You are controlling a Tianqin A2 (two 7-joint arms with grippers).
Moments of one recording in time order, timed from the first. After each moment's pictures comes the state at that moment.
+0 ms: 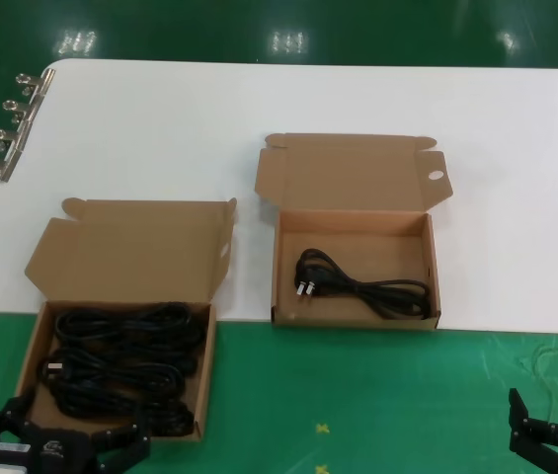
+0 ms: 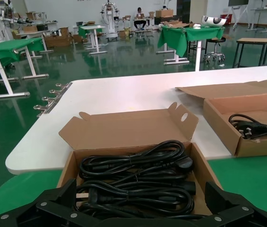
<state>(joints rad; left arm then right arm) -0.05 -0.29 1.63 -1.56 -1.79 0.03 0.01 0.00 0.30 -1.60 1.60 1.80 0.00 0.00</state>
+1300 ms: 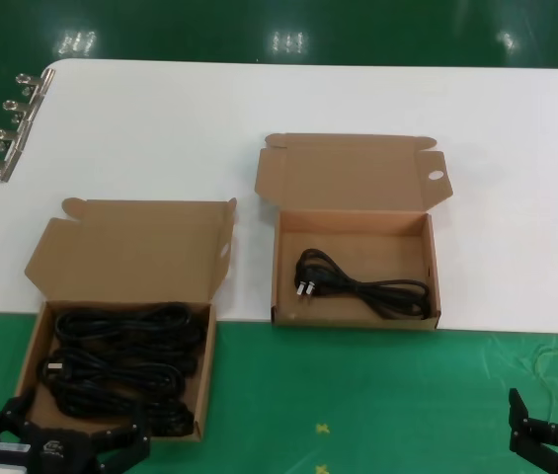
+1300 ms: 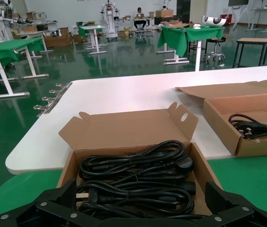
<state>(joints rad) -0.05 -0.29 1.63 -1.56 -1.79 0.03 0.01 0.00 0.30 -1.60 1.60 1.80 0.00 0.00</state>
